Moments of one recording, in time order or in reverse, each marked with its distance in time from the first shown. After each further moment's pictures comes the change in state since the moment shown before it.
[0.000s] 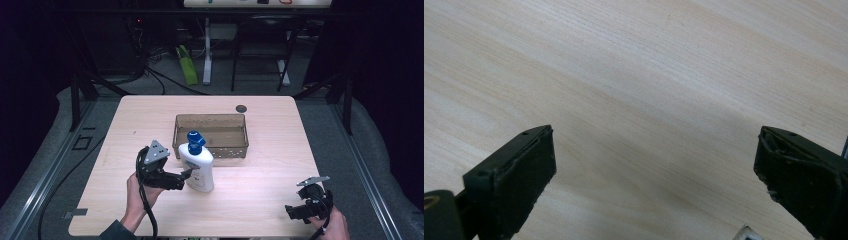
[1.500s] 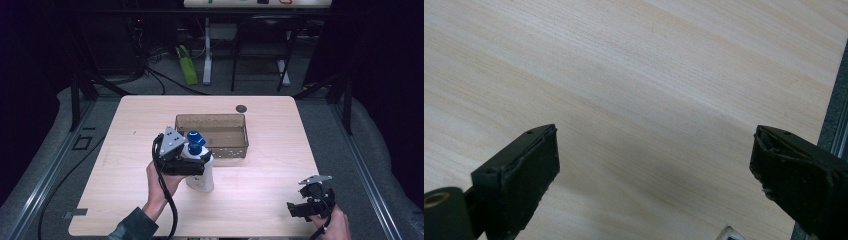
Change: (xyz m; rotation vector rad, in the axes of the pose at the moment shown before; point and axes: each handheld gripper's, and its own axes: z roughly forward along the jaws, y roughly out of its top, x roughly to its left) left arm -0.024 0.043 0.015 -0.216 -0.001 -0.012; right arm -0.002 0.002 -0.005 -0.027 -0.037 0.008
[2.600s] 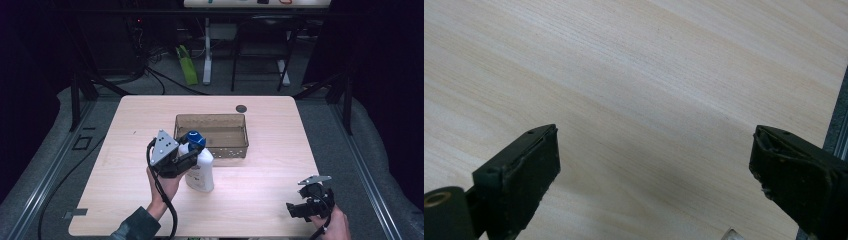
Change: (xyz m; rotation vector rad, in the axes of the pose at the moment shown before) left arm 0.002 -0.011 -0.006 -0.195 -0.010 -0.014; right arm 0.001 0.000 0.000 -0.003 0.013 -0.017
